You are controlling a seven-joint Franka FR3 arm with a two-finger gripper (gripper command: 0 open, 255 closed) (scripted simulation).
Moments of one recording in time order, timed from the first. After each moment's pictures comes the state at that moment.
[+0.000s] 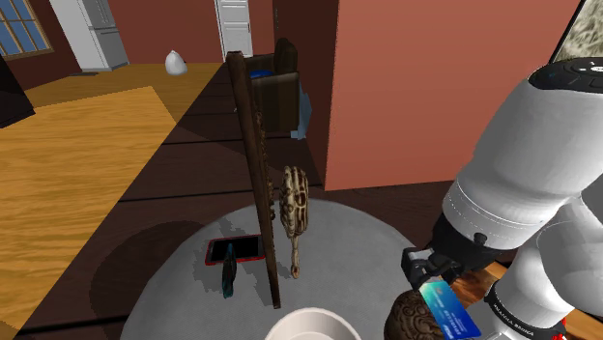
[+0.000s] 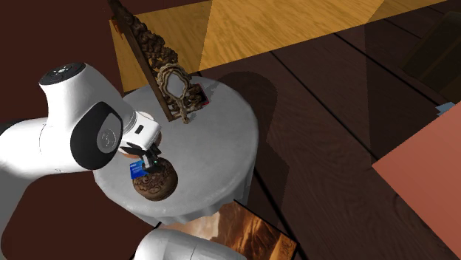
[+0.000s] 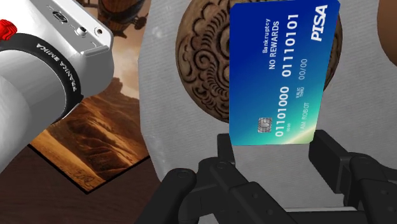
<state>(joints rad) 0.31 -1.06 0.66 -2.64 0.43 1.70 1.19</state>
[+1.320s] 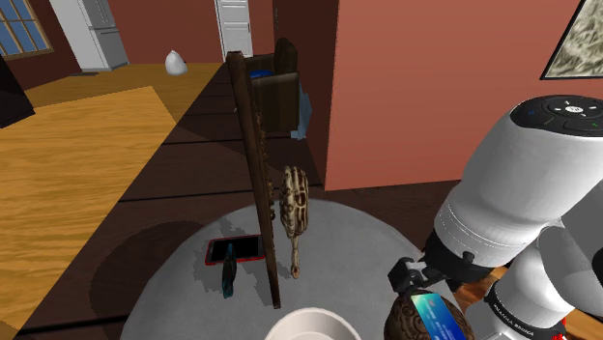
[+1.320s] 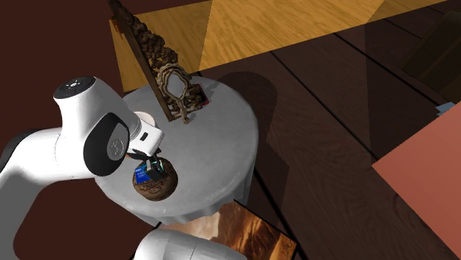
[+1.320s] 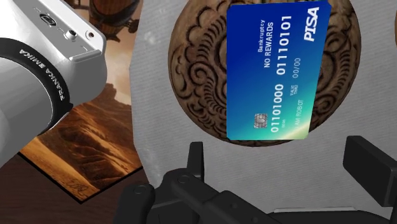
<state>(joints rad) 0.33 -1.05 0.71 -2.70 0.46 1.77 1.20</state>
